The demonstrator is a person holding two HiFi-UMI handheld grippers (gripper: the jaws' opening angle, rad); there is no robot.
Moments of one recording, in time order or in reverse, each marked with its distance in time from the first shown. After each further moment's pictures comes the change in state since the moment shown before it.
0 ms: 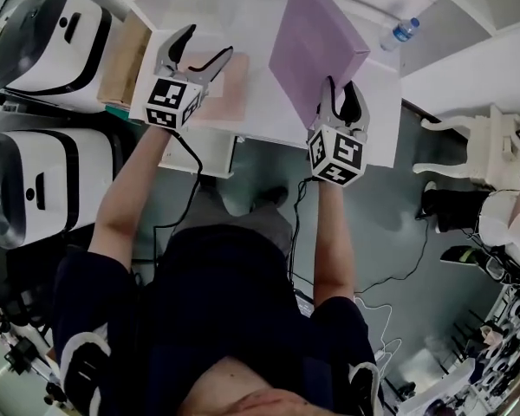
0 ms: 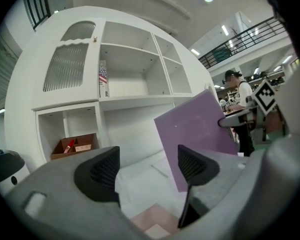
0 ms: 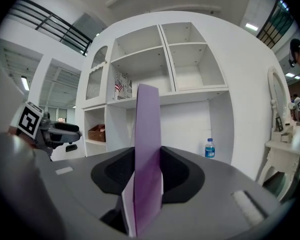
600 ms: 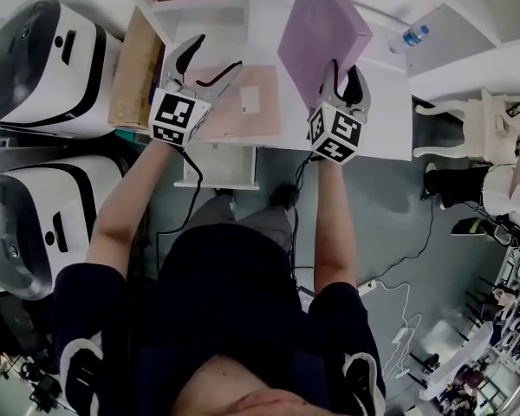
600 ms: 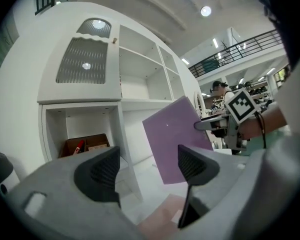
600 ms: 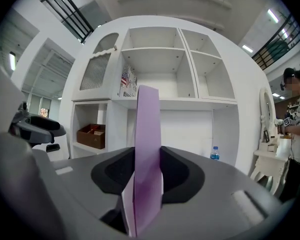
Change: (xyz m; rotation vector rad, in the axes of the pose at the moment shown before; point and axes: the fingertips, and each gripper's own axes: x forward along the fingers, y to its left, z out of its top) left arm -0.048 0.107 -0.027 0.004 -0.068 -0.169; right arm 0.076 0.122 0.016 -0.072 -0.043 -0.202
